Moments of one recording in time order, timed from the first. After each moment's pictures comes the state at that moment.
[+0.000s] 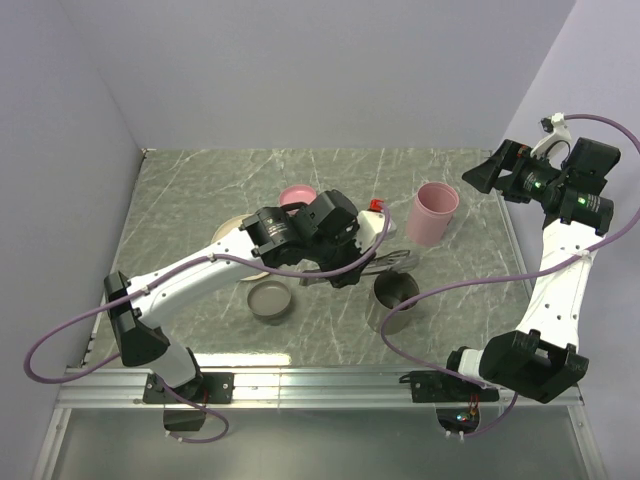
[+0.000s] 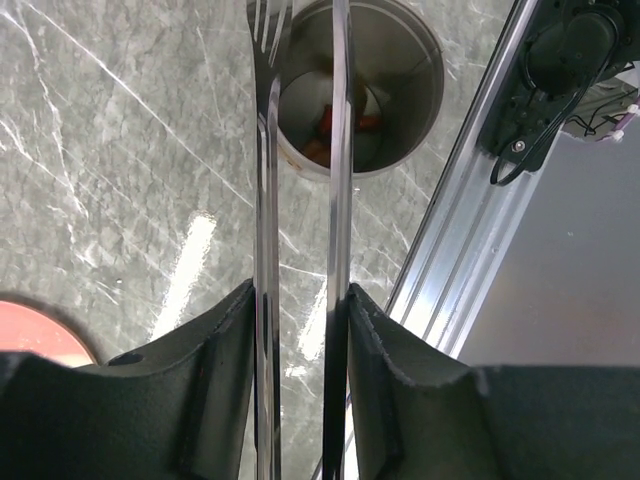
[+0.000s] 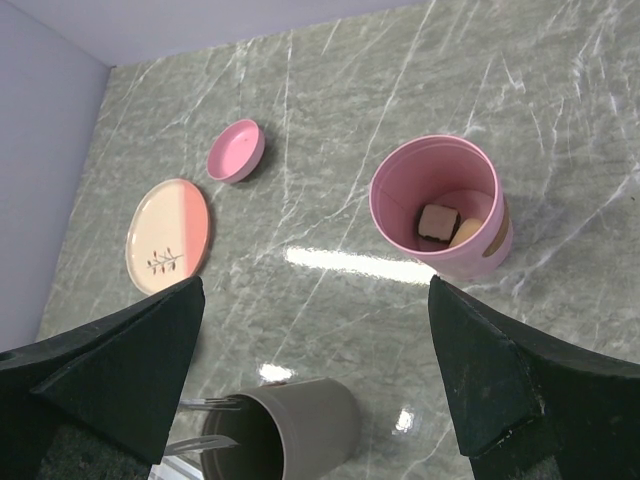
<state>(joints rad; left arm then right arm) -1.07 1.58 1.69 -0.90 0.15 0.00 -0.44 1.28 1.53 -0.81 -0.80 0.10</state>
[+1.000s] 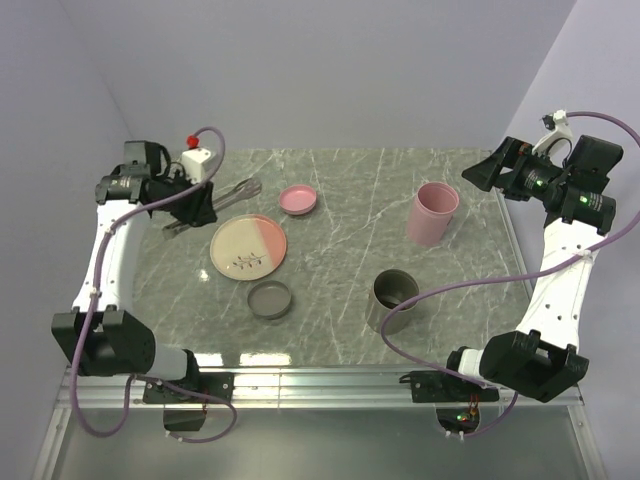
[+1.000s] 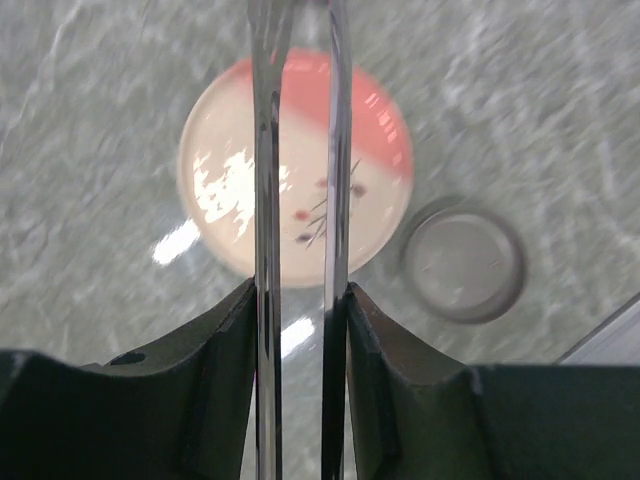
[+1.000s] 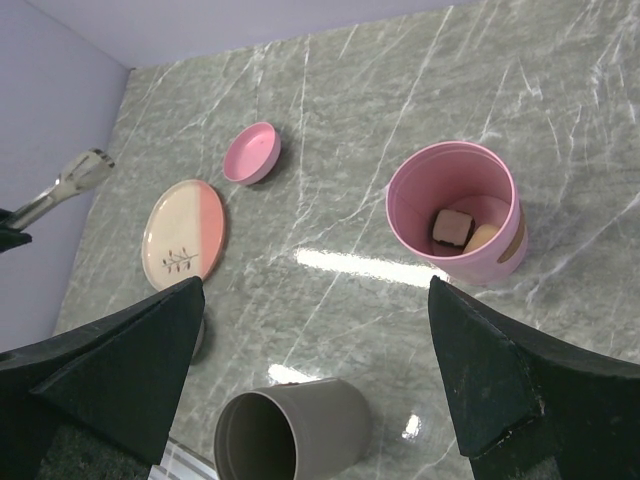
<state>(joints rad) 0.01 1.38 1.47 -0.99 0.54 0.44 -0.44 1.29 1.55 -0.82 -0.83 0.11</state>
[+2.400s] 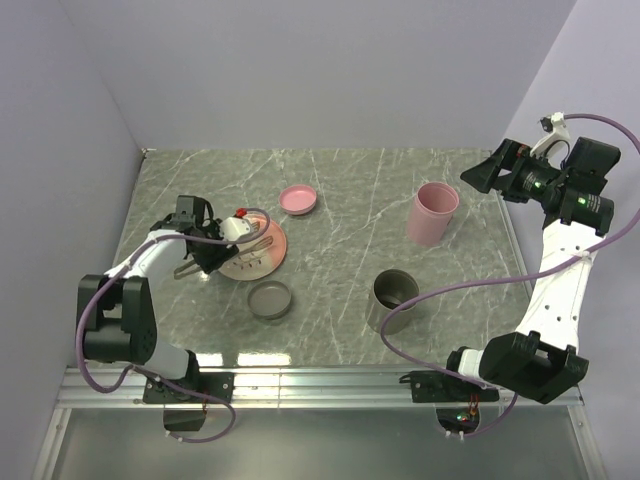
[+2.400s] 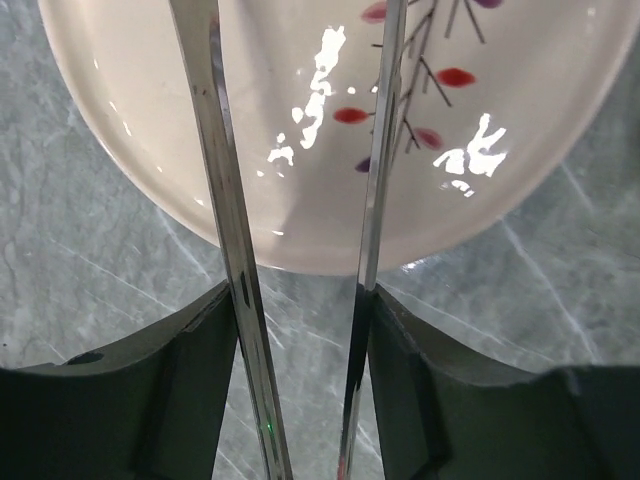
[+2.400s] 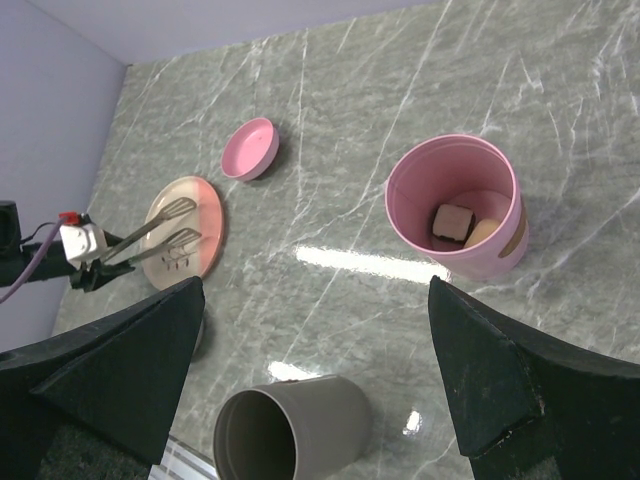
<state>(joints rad) -0.06 1.46 0.90 -0.55 0.24 0.92 -0.44 1.28 1.53 -0.82 -0.82 0.11</state>
